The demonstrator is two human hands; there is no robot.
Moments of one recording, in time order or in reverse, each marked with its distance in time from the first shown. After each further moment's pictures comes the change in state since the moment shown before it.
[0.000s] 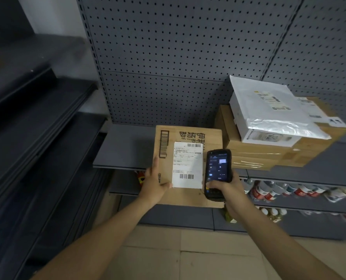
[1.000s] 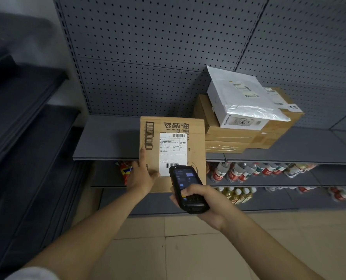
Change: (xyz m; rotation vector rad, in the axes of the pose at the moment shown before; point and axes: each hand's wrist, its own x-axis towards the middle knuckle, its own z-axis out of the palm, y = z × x) left_hand -0.013 -0.013 0.006 0.330 0.089 -0.023; right_hand -0.106 0.003 0.029 0.419 -0.317 0.402
